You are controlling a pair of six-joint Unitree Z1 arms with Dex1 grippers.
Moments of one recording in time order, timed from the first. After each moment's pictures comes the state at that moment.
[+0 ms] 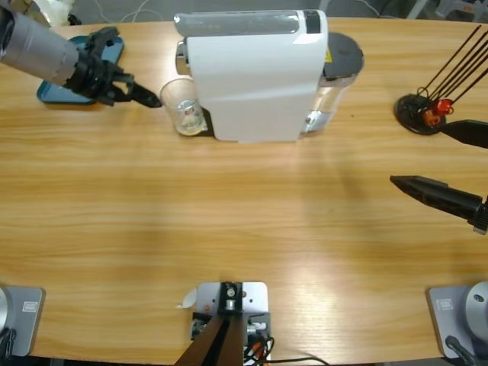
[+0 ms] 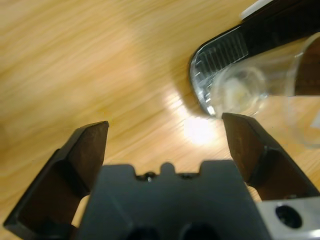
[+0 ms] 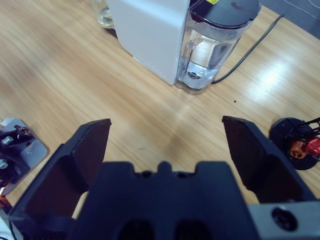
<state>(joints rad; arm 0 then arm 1) -0.36 1.86 -1.16 0.41 -0.27 -0.03 1.05 0.91 -0.61 0.37 -0.29 0.17</state>
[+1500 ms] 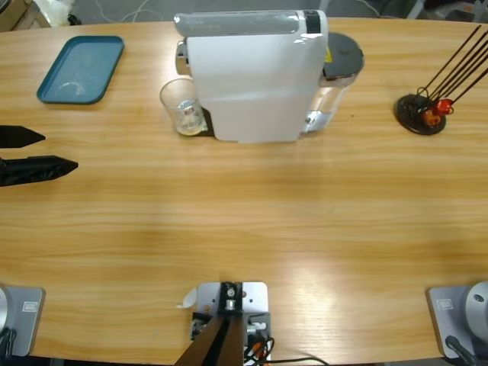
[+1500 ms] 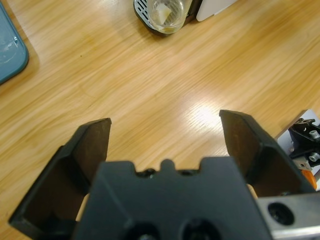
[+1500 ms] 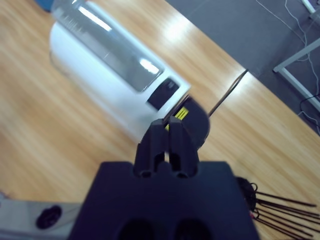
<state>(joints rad) -0.56 1.11 -0.76 0.49 -0.12 -0.02 0.75 1.48 -1.40 0.65 -0.16 -0.10</state>
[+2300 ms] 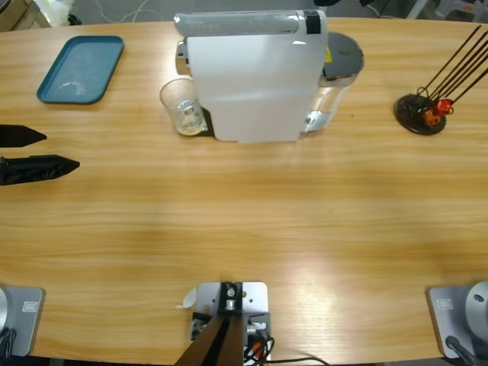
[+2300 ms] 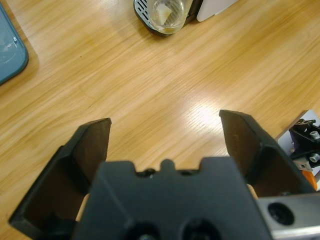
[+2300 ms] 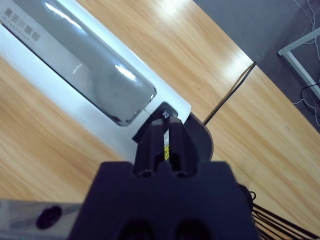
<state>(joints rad) -0.57 1.12 -0.76 0.48 -0.12 -0.02 0.72 1.71 -1.62 0.77 -0.16 -0.13</state>
